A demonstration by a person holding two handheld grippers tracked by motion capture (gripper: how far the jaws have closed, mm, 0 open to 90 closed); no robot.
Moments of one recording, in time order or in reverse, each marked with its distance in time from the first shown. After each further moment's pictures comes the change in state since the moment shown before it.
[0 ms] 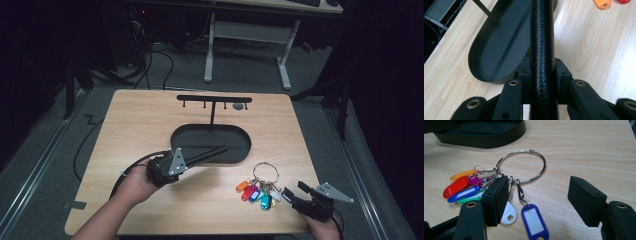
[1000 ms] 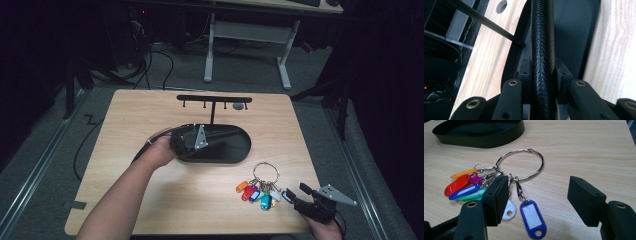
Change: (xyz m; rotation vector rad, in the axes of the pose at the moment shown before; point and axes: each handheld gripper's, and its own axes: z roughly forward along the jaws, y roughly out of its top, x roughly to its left) left arm 0.056 0.048 0.070 0.041 0.067 0.213; right arm -0.002 -0.004 -0.006 -0.004 0.000 0.020
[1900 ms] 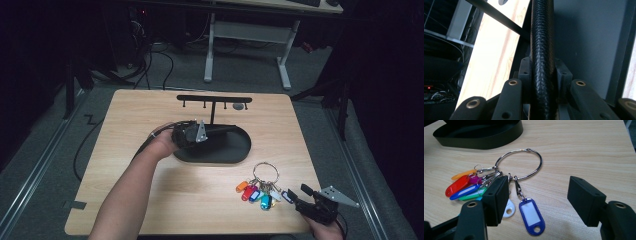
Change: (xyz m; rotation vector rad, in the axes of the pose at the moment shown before) left arm 0.016 -0.013 0.036 0.029 0.016 0.030; right arm -0.002 -0.003 -0.004 -0.010 -0.001 0.021
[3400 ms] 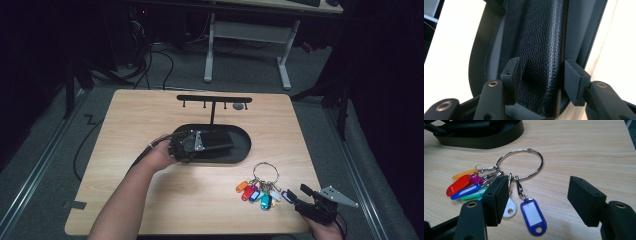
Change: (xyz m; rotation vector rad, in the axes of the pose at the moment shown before) left arm -0.030 -0.016 0.003 0.093 -0.105 -0.106; right arm 0.002 0.001 0.000 0.003 -0.003 -0.005
